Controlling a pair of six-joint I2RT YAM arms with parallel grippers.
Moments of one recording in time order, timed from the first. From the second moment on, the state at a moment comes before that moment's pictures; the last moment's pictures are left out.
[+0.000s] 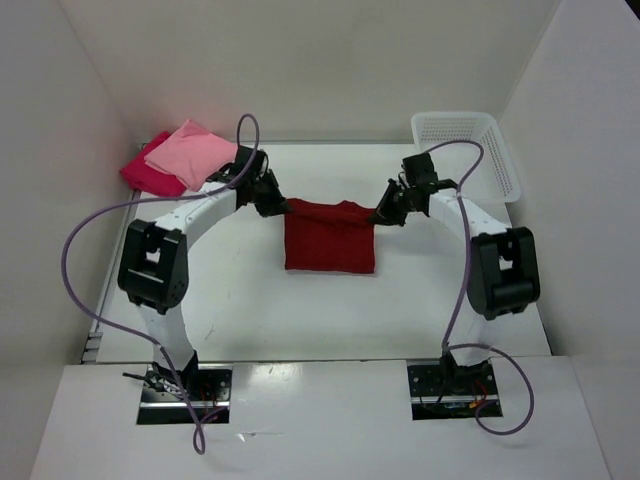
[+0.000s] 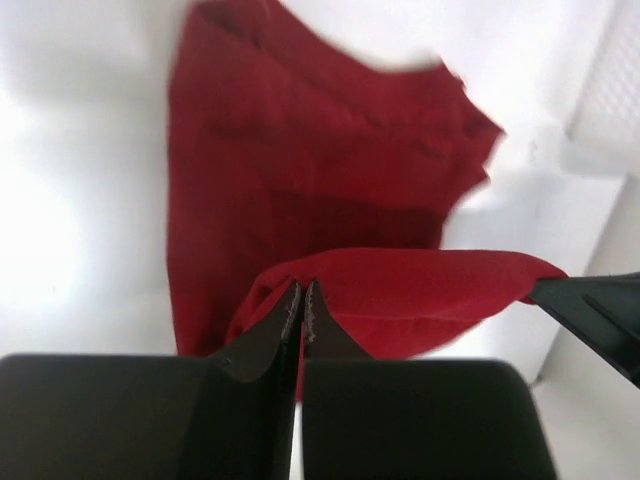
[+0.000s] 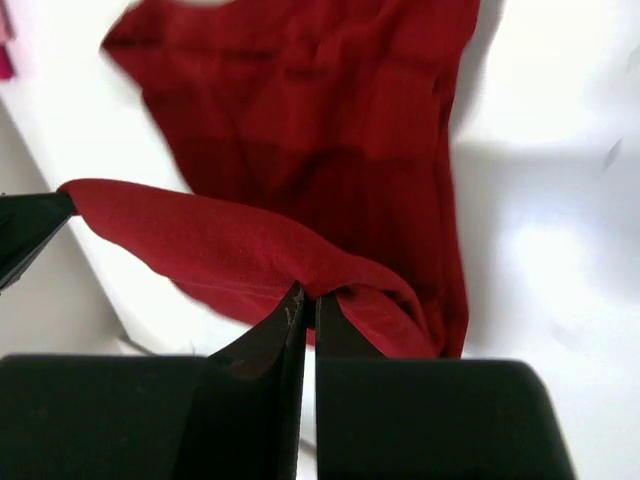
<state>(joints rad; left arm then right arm) -0.32 1.80 1.41 -0.46 0.24 -0.77 0.20 1.67 1.21 -0.47 -0.37 0.71</state>
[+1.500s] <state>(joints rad) -0.42 1.83 0.90 0.20 0.32 -0.96 0.30 1.84 1.01 -0.15 -0.33 0.80</state>
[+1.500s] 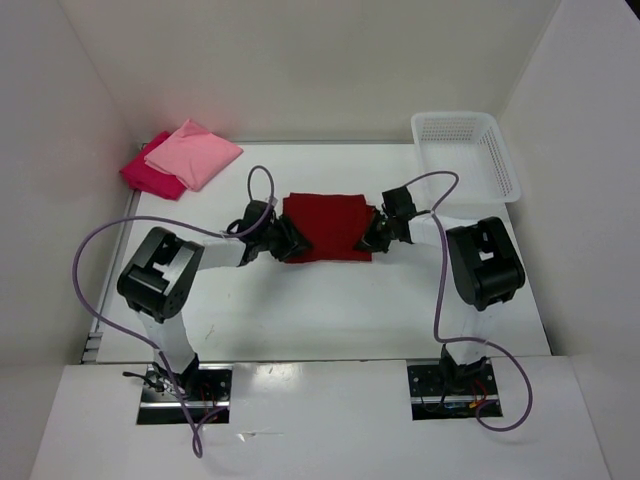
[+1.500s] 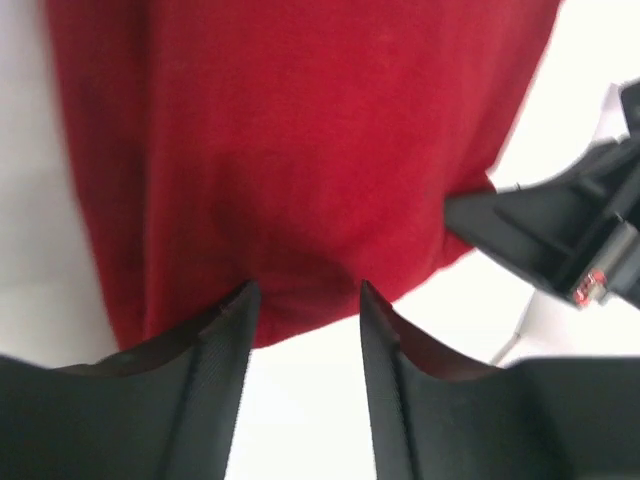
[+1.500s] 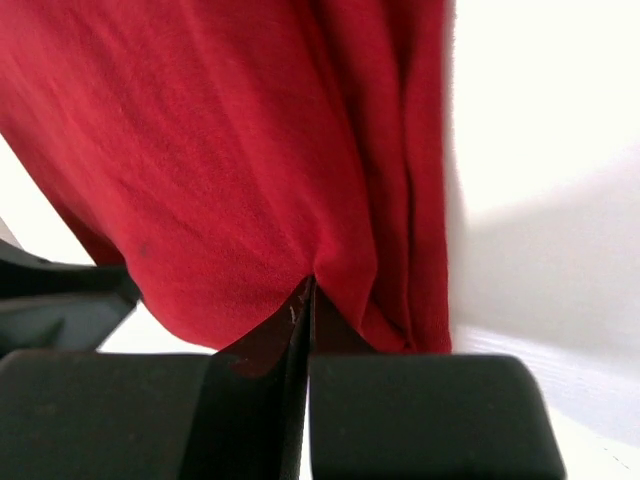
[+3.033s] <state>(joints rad) -0.38 2.12 1.57 -0.05 0.45 -0.85 0.31 1.15 0.84 -0.33 -0.37 0.80</state>
